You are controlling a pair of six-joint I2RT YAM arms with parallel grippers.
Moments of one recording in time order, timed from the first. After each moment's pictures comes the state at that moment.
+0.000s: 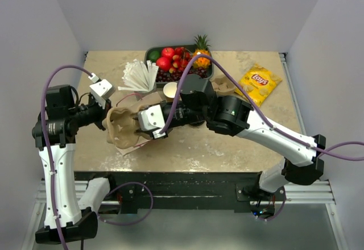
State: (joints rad) left arm 0.16 0.89 1.31 -1.16 0.80 0.51; right arm 1.20 1.52 1.83 -0.58 -0.46 -0.71
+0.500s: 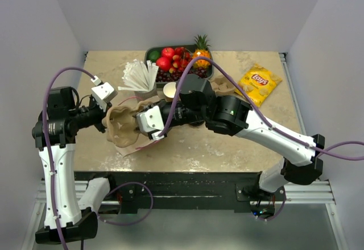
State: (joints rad) left arm 0.16 0.89 1.31 -1.21 0.80 0.59; right arm 1.20 1.52 1.84 -0.58 -0.43 -0.77
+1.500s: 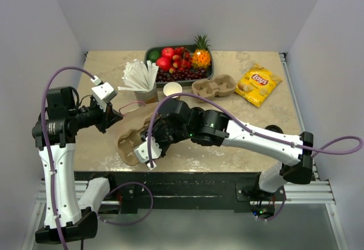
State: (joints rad) left arm 0.16 0.89 1.31 -1.22 0.83 0.58; right arm 1.26 1.54 1.62 -0.66 -0.29 -1.09
